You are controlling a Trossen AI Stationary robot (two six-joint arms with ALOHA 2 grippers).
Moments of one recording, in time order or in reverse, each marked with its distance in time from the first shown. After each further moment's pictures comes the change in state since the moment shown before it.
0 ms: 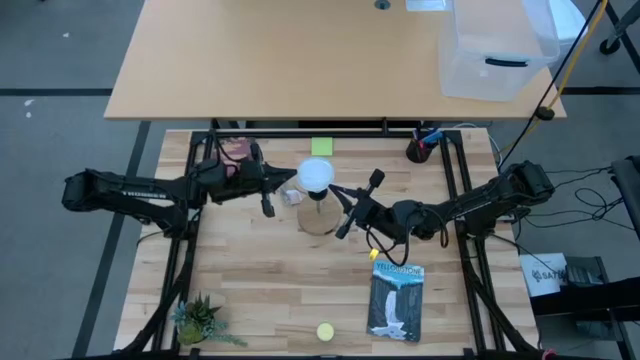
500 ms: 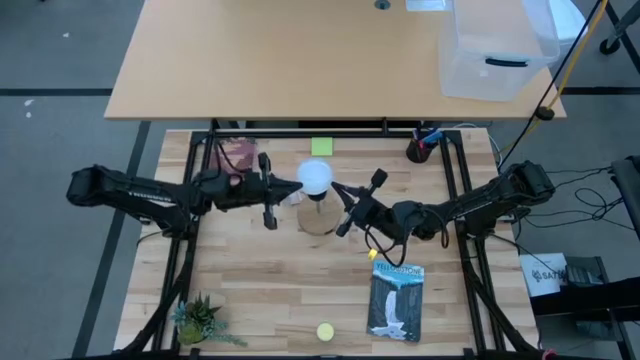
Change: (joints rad) left arm -0.087 0.080 0.001 0.106 0.020 0.002; right arm 0.003 -0.002 0.000 -0.023 0.055 -0.051
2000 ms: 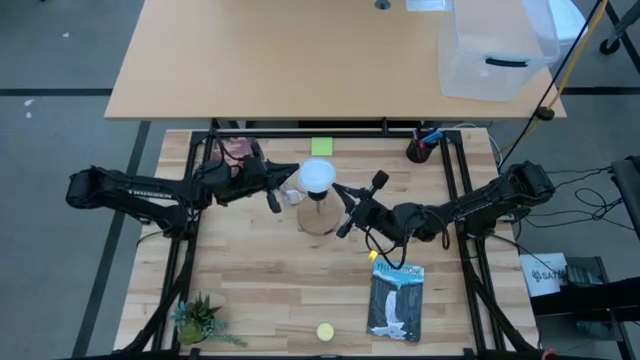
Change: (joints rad) left arm 0.062 -0.019 -0.003 -0.026 -0.114 -0.048; right arm 0.004 0.001 0.000 0.005 0.021 -0.002
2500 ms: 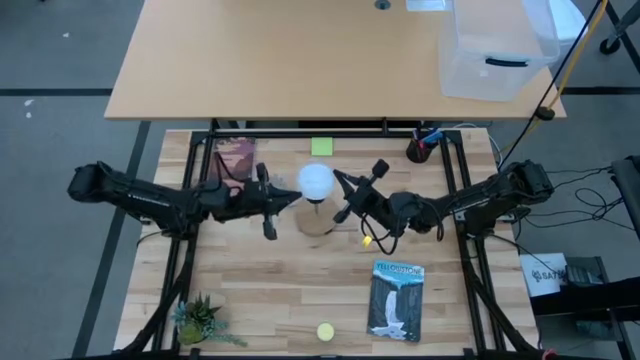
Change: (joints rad) left arm -0.166 0.002 0.002 -0.001 -0.062 -0.003; right arm -0.058 -0.001 0.000 0.004 0.008 0.006
